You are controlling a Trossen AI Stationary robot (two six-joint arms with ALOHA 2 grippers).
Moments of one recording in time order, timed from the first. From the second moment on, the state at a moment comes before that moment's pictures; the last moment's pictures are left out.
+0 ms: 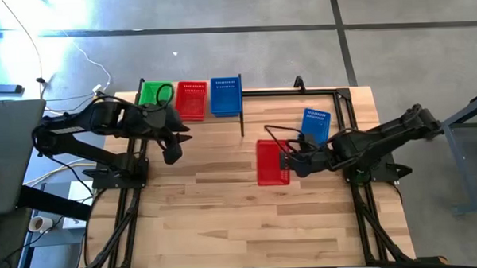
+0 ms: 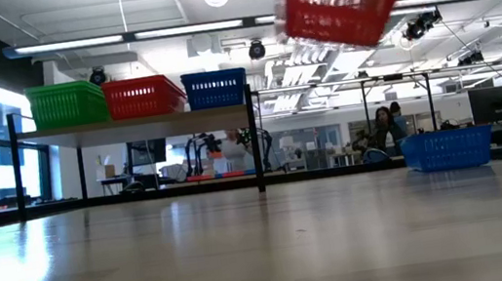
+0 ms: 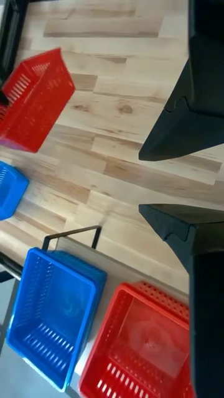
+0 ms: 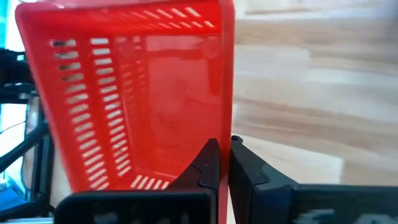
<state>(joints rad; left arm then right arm) 0.10 1.10 1.40 -1.10 -0.24 -0.27 0.31 1.30 1.16 -0.92 0.41 1.68</state>
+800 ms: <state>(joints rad) 0.10 0.98 1.40 -1.12 -0.18 -0.37 0.14 1.62 1.70 -0.90 0.46 1.17</state>
